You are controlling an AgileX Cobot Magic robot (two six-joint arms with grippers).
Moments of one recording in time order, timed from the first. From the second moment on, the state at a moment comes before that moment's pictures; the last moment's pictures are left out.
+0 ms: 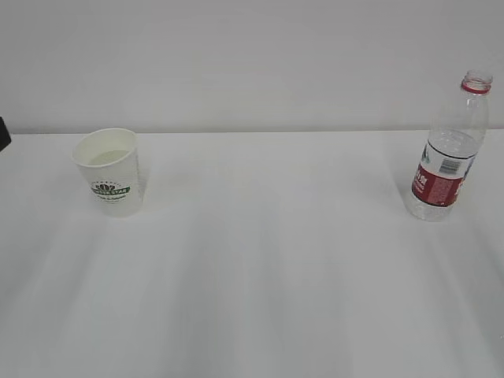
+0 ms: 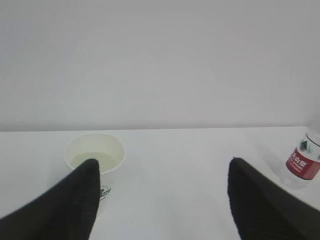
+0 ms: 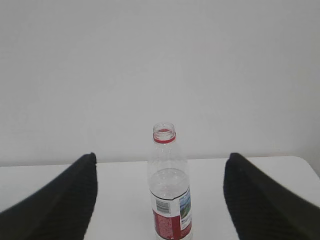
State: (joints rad) left arm -0.41 0.75 -0.35 -0.20 -0.19 -0.08; right arm 0.04 0.52 -0.42 -0.01 0.08 0.05
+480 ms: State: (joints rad) left arm -0.41 0.45 -0.35 -0.19 0.17 -0.08; right arm 0.04 0.32 -0.52 -0.02 0.35 0.05
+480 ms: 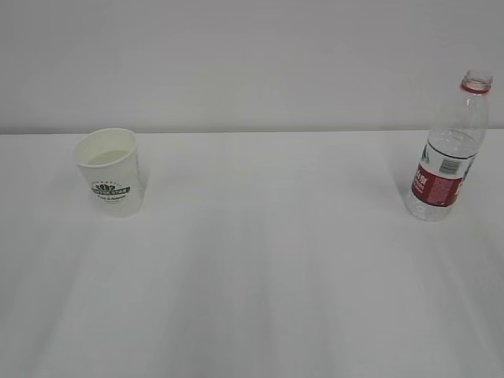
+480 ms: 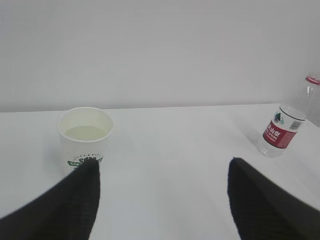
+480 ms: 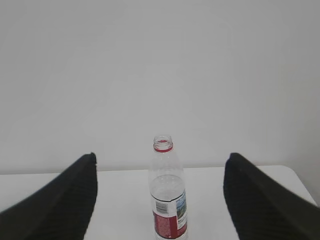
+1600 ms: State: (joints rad) left arm -0.41 0.22 -0.62 -0.10 0.96 -0.08; right arm 0.04 -0.02 -0.75 -0.06 1.22 -0.04
